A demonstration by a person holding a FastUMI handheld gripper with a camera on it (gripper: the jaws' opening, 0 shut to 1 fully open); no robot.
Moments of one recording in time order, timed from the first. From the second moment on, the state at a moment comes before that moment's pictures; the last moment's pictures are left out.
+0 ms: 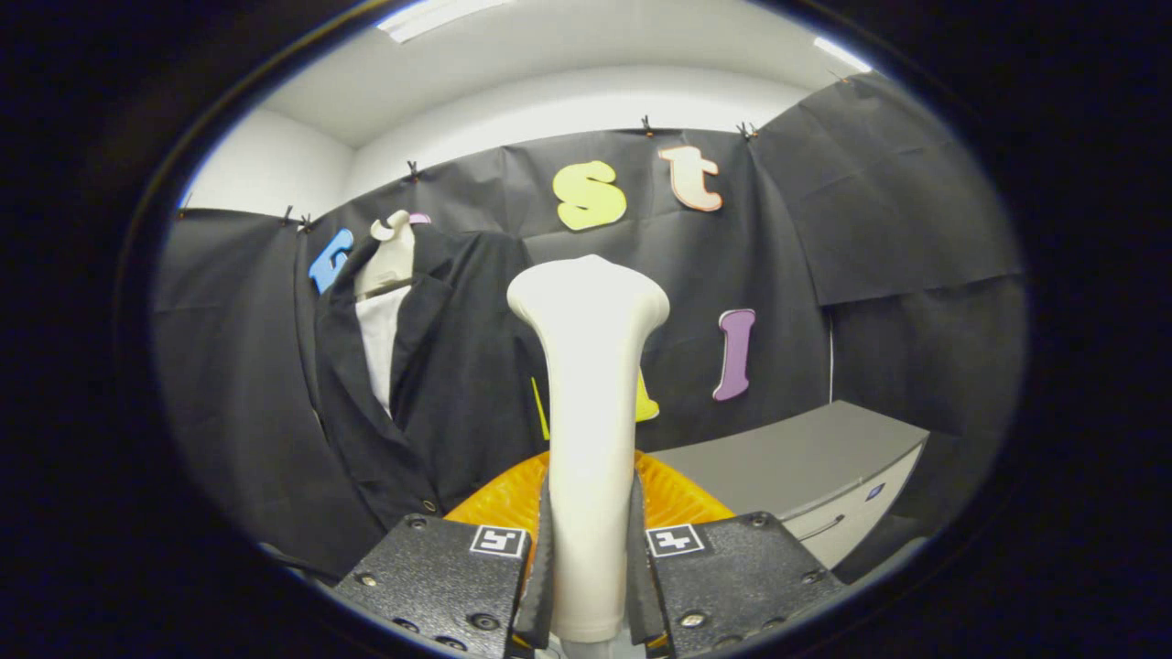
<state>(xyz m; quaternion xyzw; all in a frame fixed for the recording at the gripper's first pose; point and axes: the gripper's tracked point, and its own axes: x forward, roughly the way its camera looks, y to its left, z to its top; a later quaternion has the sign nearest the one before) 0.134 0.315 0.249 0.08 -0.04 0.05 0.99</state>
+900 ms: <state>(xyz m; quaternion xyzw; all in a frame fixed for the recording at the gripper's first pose) 0.195 0.415 0.354 0.05 -0.16 0.08 0.98</state>
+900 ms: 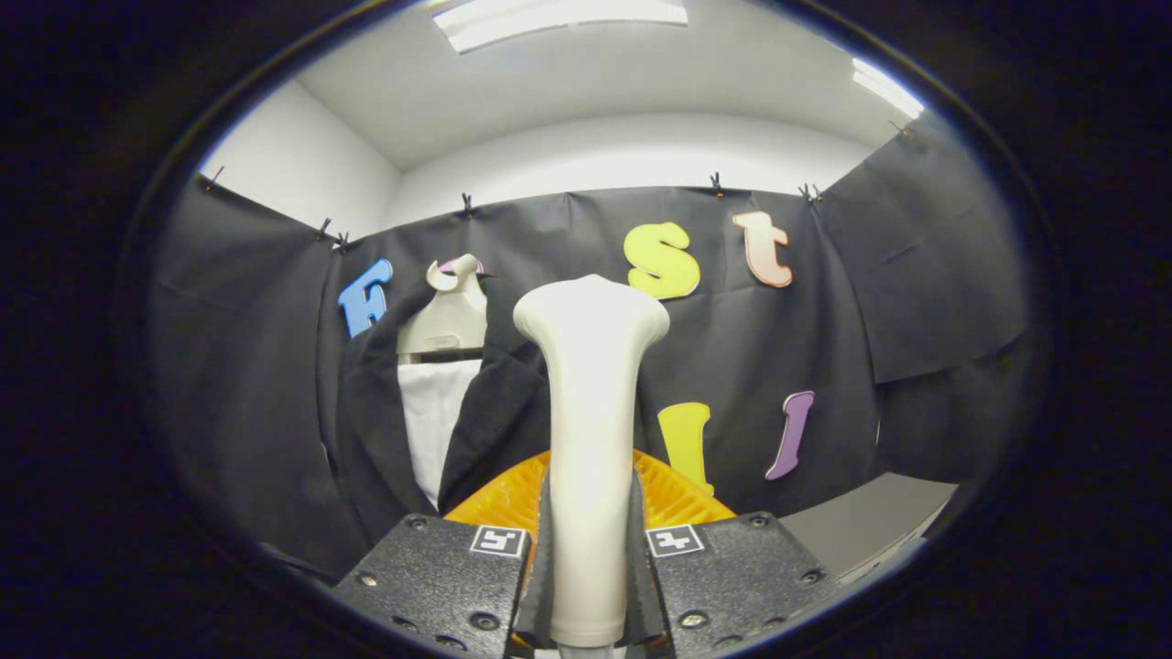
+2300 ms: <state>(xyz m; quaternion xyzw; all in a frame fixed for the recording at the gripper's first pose) 0.192 0.429 0.222 -0.02 -0.06 0.08 0.99</state>
